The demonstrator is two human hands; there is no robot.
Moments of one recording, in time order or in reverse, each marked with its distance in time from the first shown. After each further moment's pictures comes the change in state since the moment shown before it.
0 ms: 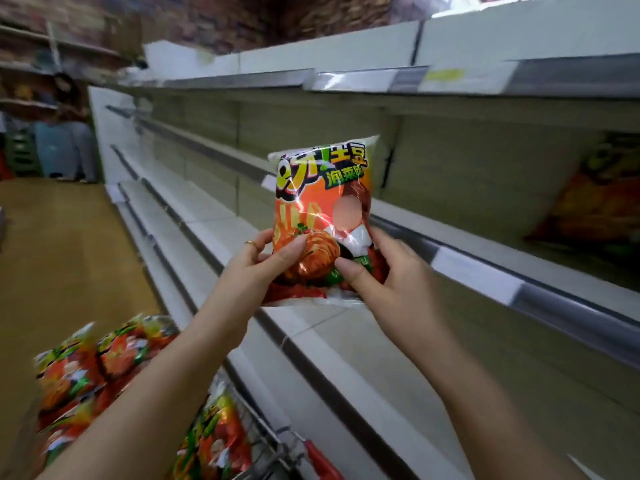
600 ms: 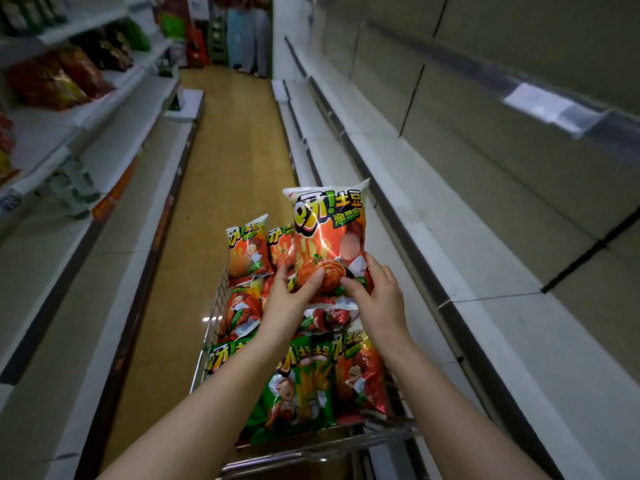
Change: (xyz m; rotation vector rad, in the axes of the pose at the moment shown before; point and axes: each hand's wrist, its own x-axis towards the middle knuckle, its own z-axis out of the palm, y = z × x) left_hand -0.035 -0.151 -0.211 0.041 0.637 -0.347; right_hand -0.021 0.018 0.322 0.270 -0.486 0.144
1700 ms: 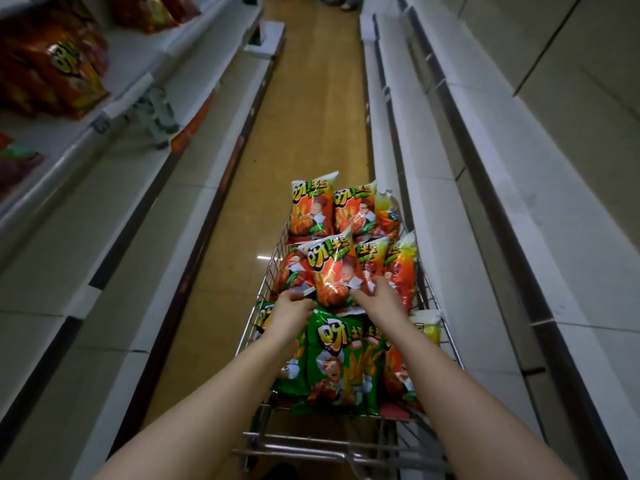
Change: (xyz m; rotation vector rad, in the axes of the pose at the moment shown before) left_hand 0.039 -0.087 -0.073 0.000 0.363 -0.493; right_hand 0.037 0.064 0.127 -0.164 -0.576 0.403
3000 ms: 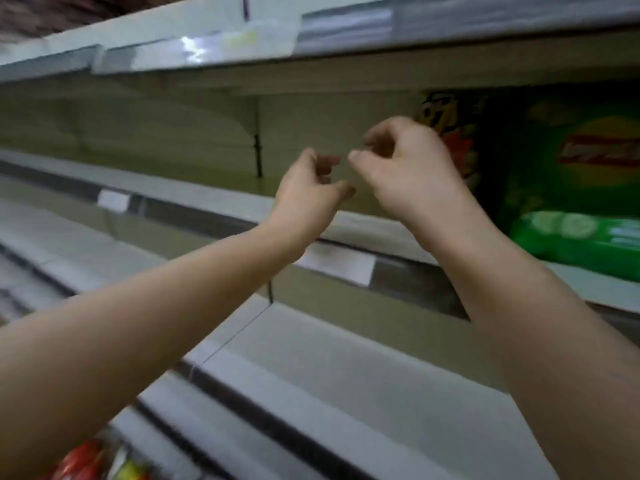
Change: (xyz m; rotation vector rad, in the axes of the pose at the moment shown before) left_hand -0.474 0.079 0.319 0.286 -1.087 1.277; right_hand -0.494 0.037 -0.350 -0.032 1.446 -0.027
